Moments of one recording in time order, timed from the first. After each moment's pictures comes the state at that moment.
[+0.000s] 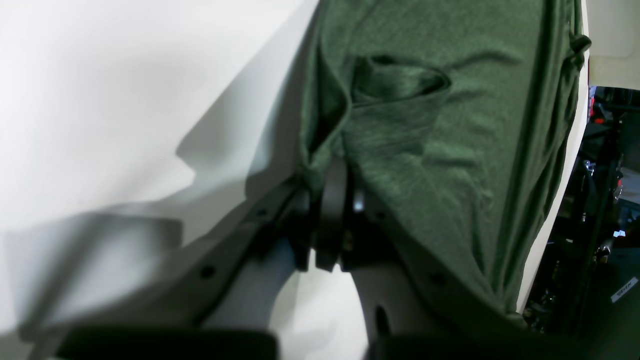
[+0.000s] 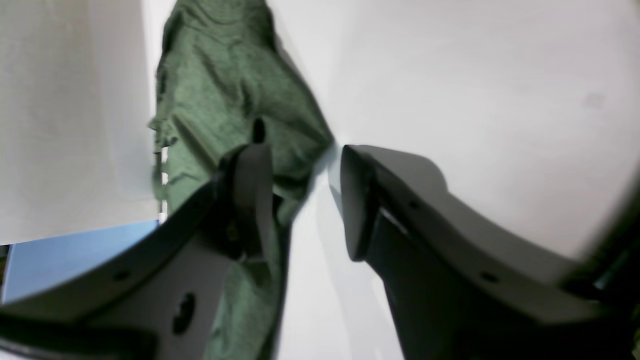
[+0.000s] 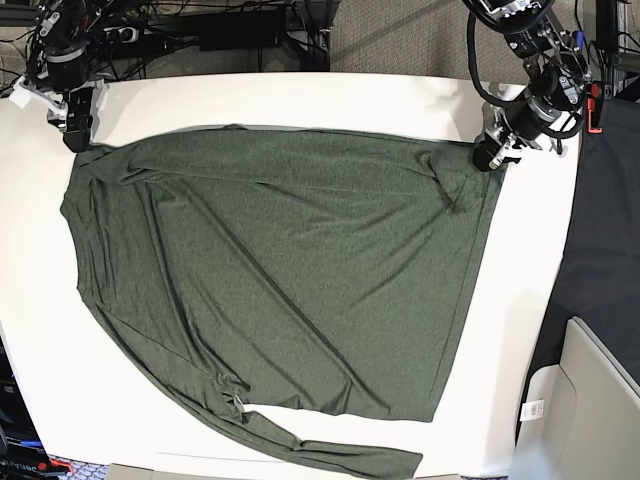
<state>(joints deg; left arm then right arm) 11.0 -1.1 -40.8 92.3 -50.3 -5.7 65.0 -18.1 -2.1 52.9 89.1 67.6 5.7 -42.8</state>
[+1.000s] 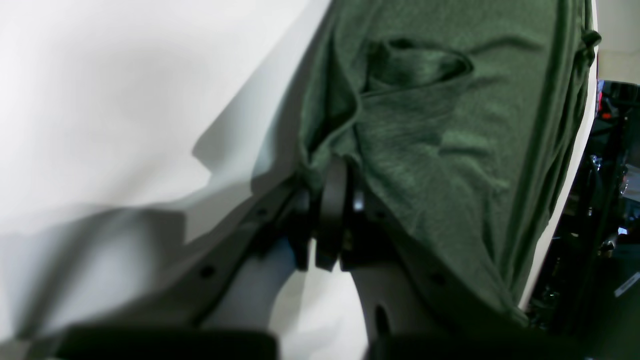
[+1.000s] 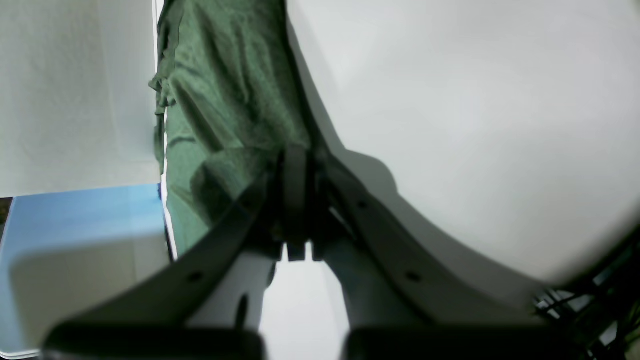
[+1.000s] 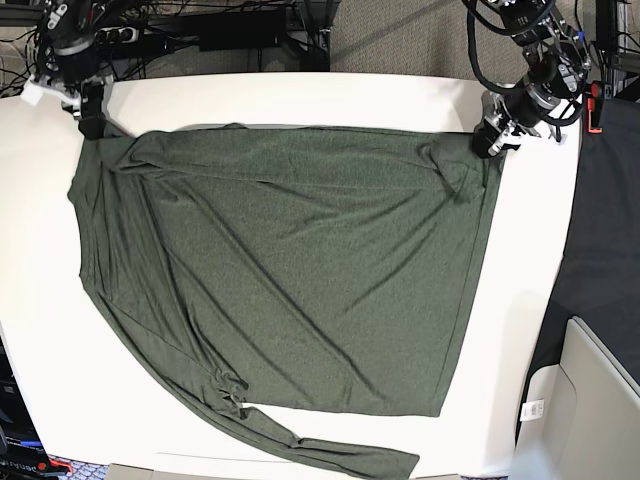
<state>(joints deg) 14.4 -1.5 -40.8 93.2 -51.4 -6.1 64.8 -20.4 -1.7 53.0 85.5 69.0 14.5 -46.0</state>
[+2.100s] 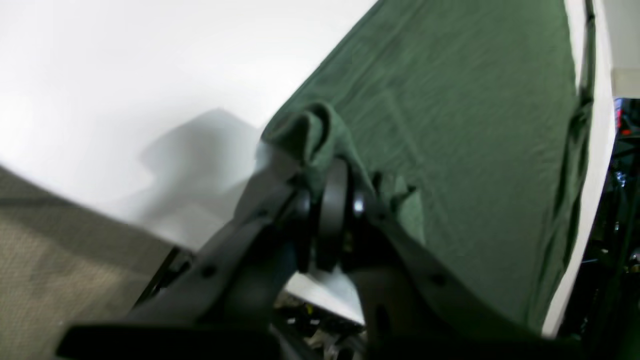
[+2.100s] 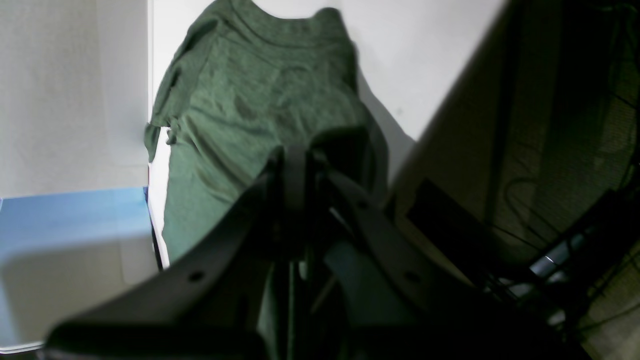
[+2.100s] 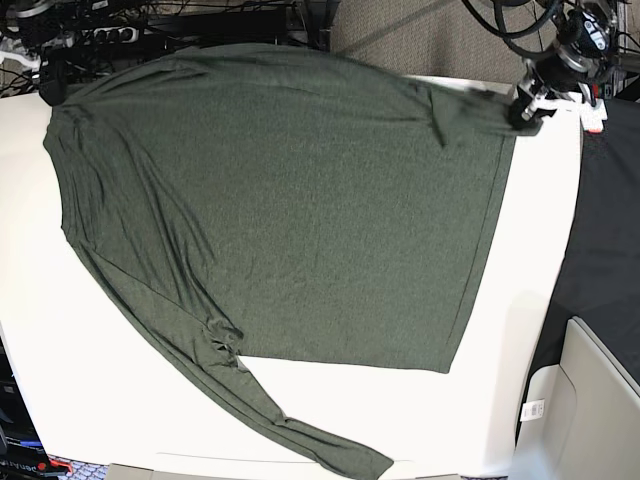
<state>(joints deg) 22.1 -2.6 -48.9 100.6 -56.2 -9.4 66.0 -32.3 5.1 55.4 91.5 81.0 13.7 -46.8</state>
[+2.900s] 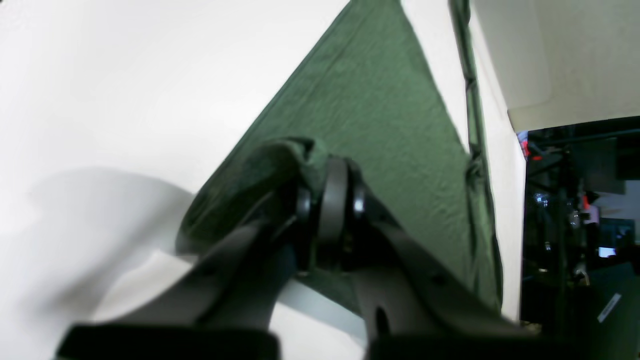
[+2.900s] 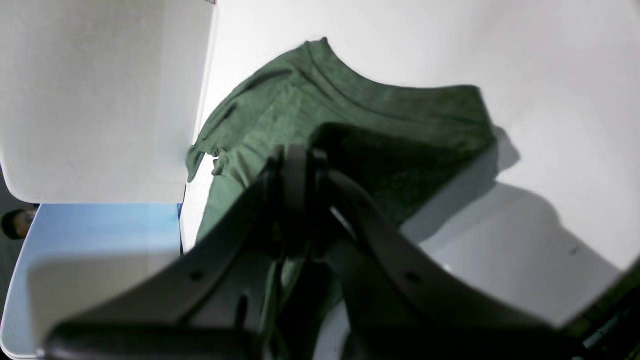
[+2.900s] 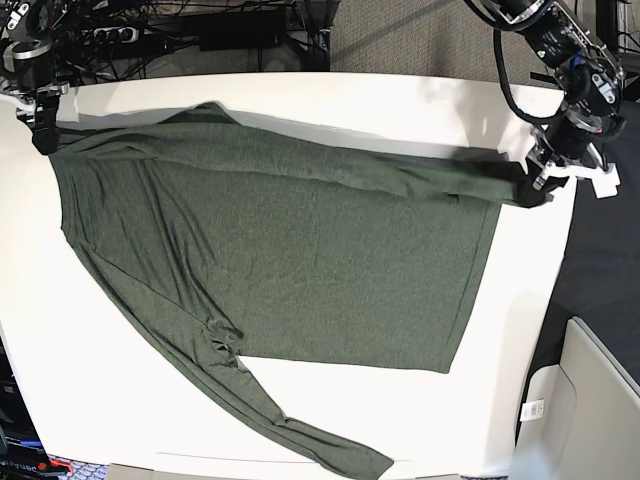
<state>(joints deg) 6.9 -2.6 -48.9 100.3 -55.7 -9.4 66.3 -20.4 5.1 55.4 89.2 75.7 13.6 -45.8</state>
